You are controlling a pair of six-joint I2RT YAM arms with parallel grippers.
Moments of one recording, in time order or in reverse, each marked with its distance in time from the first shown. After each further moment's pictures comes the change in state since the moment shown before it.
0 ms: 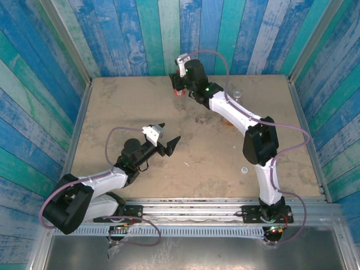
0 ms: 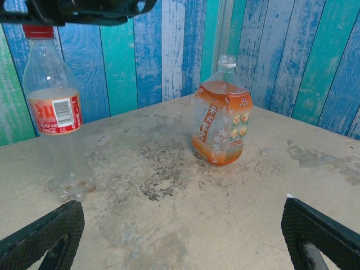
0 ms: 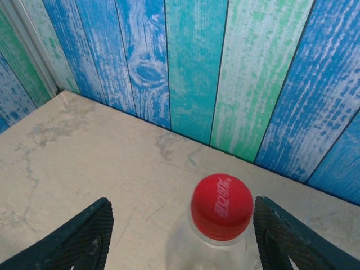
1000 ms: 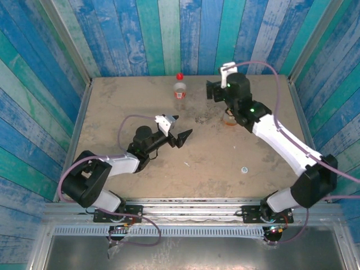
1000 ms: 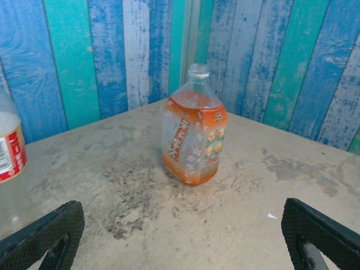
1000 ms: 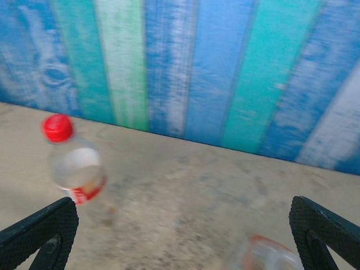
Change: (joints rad) left arm -0.022 0.296 0.220 0.090 0.133 -0.024; right arm -0.083 -0.705 -0.679 -0.019 0.252 0.011
